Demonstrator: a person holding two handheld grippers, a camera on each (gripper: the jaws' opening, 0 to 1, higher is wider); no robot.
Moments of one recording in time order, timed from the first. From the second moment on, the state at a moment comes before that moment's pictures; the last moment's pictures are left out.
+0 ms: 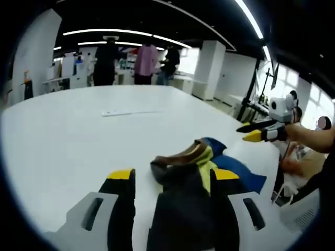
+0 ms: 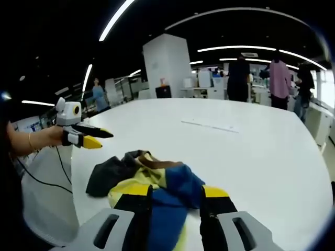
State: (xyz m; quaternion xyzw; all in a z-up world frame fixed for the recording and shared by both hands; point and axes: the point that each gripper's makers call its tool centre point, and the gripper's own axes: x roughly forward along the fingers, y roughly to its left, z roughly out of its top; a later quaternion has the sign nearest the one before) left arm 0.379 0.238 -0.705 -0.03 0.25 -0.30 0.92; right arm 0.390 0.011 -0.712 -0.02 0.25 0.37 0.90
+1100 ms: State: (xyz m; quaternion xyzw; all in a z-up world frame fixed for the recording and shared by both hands) left arm 0.406 0.220 -0.776 -0.12 0.33 -0.32 0.88; right arm 0.410 0.020 -0.775 -0.06 0.30 0.37 0.88
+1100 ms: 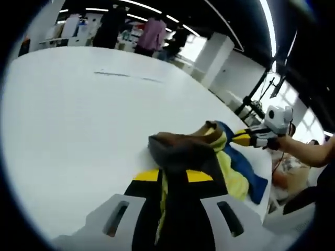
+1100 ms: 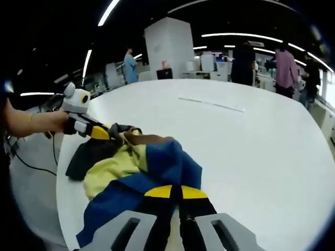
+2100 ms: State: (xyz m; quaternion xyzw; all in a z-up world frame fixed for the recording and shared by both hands) left arm 0.422 0.221 -0.709 -0.11 0.23 -0.33 0.91; right arm 0.420 0.017 -0.735 -0.05 0.26 0.36 0.89
